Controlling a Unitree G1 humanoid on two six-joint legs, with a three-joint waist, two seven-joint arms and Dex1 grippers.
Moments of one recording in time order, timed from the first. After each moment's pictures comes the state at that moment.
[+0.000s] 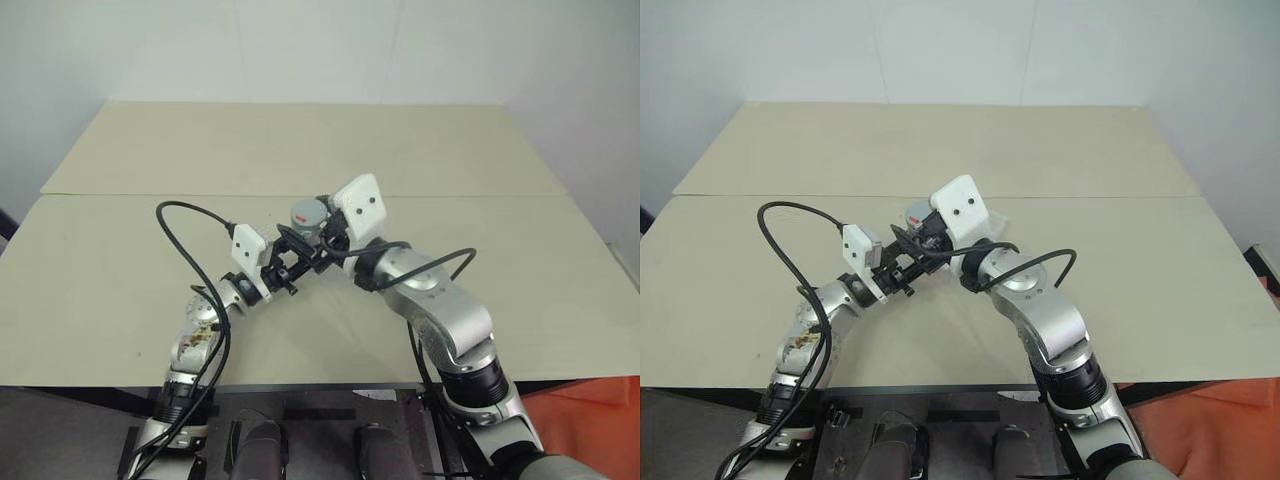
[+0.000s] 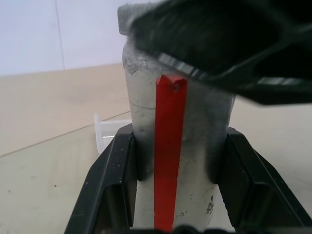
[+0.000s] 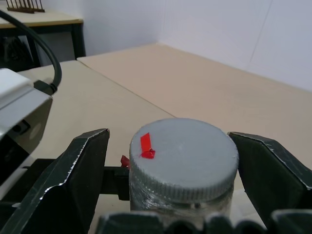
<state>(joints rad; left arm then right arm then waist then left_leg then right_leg) -0.34 0.24 -0.04 -0.03 -0.31 0.11 -0.68 -0.60 -0.17 0.28 -0.38 0.24 0.72 0.26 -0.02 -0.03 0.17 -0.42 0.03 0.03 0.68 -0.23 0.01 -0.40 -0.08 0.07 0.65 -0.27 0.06</state>
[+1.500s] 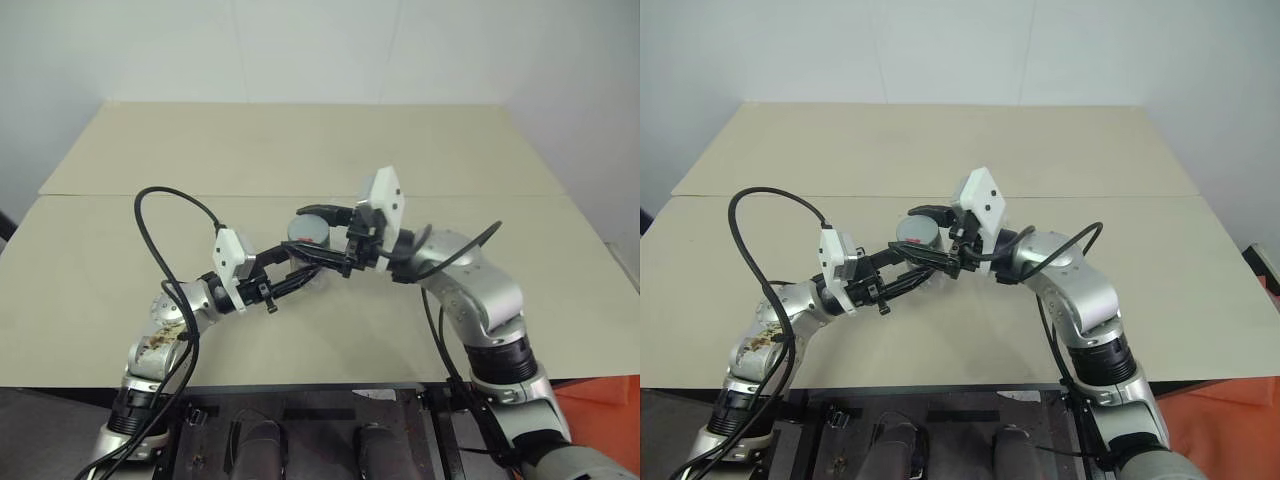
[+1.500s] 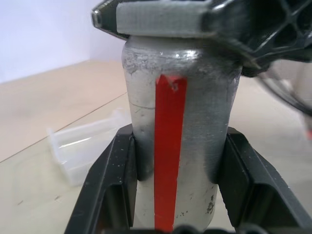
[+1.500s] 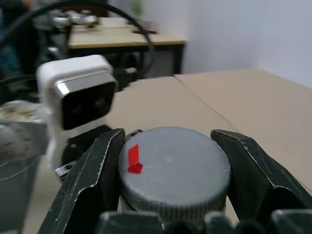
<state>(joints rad) -0.29 0.45 -0.03 -0.20 -0.49 0.23 -0.92 -0.69 -0.35 0.16 -0.20 0.48 0.55 0.93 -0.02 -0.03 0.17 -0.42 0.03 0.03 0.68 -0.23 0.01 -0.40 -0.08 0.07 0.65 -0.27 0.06</state>
